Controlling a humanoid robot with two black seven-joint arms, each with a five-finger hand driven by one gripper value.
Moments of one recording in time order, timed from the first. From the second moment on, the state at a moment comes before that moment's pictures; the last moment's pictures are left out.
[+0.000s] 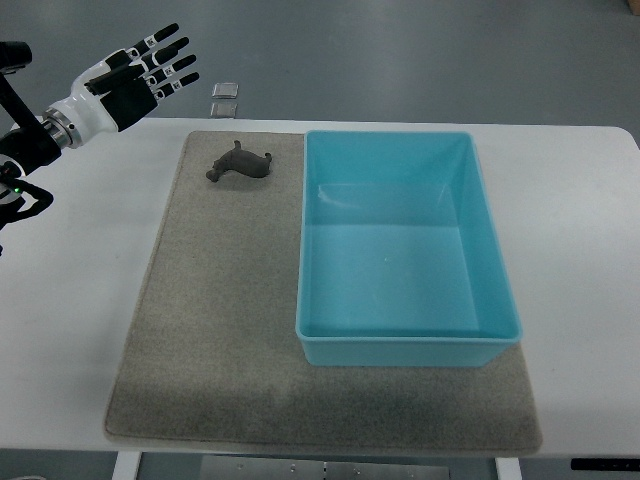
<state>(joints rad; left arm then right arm) -0.92 0.50 -0.55 -0.63 -0.18 -0.59 -0.04 0.00 0.00 0.00 0.12 -0.05 0.25 0.03</state>
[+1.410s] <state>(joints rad) -1.06 0.50 -0.53 -0.60 0.80 -0.46 -0.21 0.00 0.00 0.00 0.12 -0.05 0.25 0.03</state>
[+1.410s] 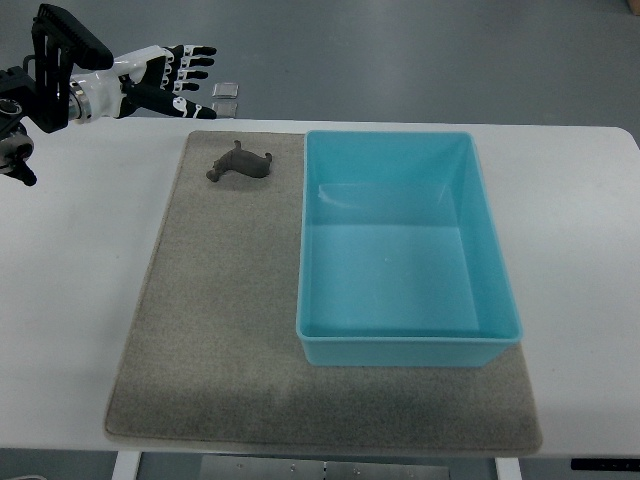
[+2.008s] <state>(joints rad) -1.19 0.40 -0.10 -0.60 1.04 -0.19 -0.21 0.00 0.00 0.00 0.12 -0.05 0.25 0.03</state>
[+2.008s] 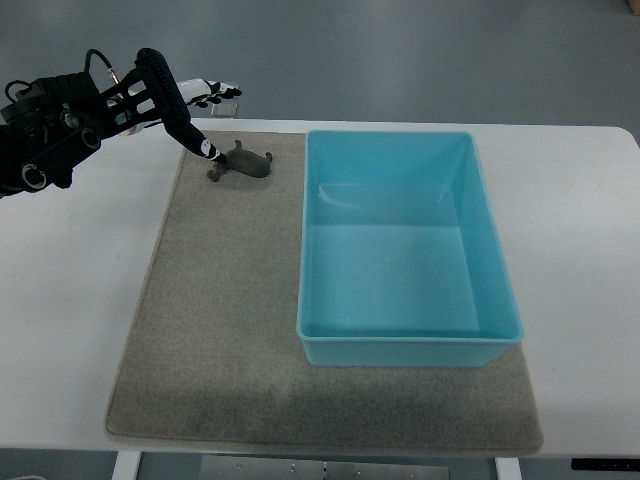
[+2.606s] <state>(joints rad) -1.19 0.27 0.05 -0.47 1.10 -0.04 -0.21 0.00 0.00 0.00 0.12 -0.05 0.25 0.03</state>
